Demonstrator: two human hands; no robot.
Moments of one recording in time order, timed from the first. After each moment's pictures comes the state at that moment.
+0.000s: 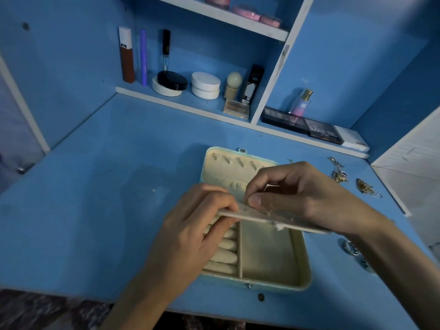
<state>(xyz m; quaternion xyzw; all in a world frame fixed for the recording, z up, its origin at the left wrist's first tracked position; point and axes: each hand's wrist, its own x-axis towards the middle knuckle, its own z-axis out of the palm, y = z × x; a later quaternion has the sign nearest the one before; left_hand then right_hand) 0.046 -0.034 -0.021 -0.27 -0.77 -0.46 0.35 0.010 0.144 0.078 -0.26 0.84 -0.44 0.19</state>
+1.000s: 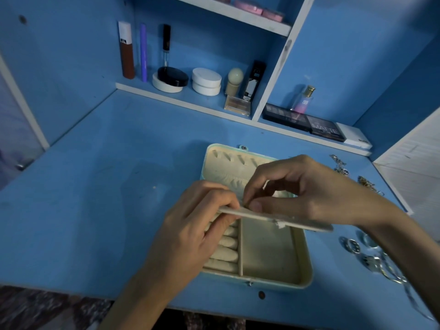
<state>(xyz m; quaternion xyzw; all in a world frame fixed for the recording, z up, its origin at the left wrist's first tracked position) 0.046 -0.033 -0.019 -0.27 -0.78 -0.45 0.34 0.006 0.143 0.087 -0.33 0.85 -0.36 0.19</state>
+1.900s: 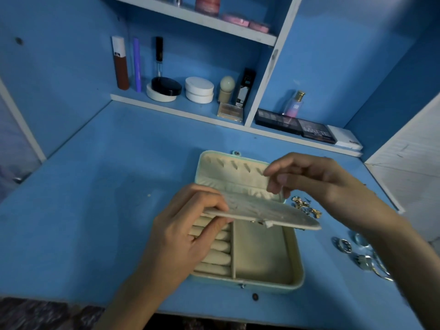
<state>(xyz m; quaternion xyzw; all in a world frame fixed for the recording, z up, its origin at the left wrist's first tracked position) 0.042 -0.035 -0.019 -0.27 -0.76 -0.48 0.35 0.006 0.182 0.074 -0.20 0.83 -0.51 0.10</state>
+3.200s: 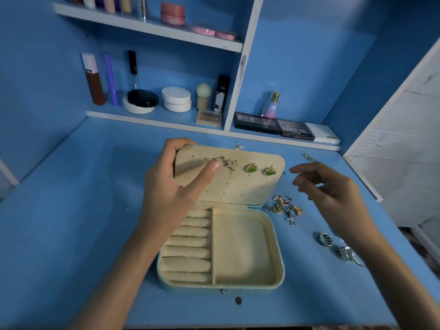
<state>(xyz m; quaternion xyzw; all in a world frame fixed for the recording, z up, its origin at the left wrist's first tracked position) -0.010 -0.016 0.009 -0.14 -0.73 -0.63 0.23 0.022 0.229 0.040 -0.02 0.89 -0.43 -0.17</state>
